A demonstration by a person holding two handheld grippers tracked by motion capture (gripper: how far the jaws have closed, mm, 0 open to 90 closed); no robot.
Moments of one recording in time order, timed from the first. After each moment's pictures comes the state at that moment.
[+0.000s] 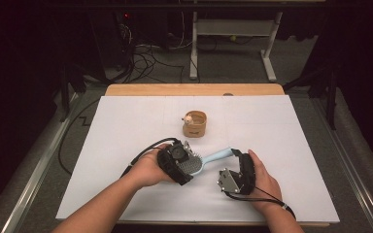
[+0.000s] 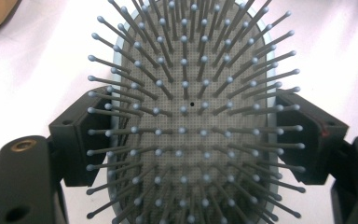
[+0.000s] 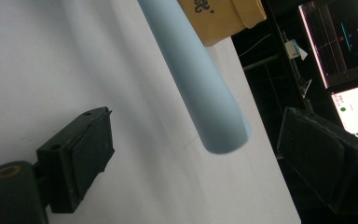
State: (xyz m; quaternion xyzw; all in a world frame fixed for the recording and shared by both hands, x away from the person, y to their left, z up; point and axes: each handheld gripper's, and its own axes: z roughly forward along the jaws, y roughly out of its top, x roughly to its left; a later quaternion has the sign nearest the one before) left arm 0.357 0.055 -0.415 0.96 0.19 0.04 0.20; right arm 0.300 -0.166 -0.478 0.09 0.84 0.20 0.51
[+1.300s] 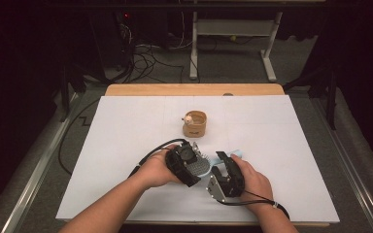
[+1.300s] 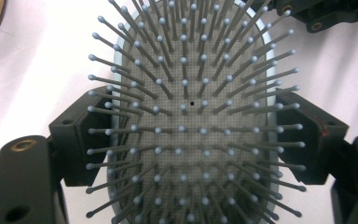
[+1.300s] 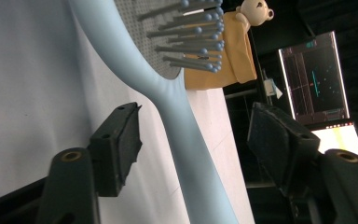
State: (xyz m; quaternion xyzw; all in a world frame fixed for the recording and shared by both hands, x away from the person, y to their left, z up) left arm 0.355 0.035 -0.413 0.96 0.17 0.03 0.19; right arm 0.292 -0.139 -0.478 0.00 0.81 0.19 0.55
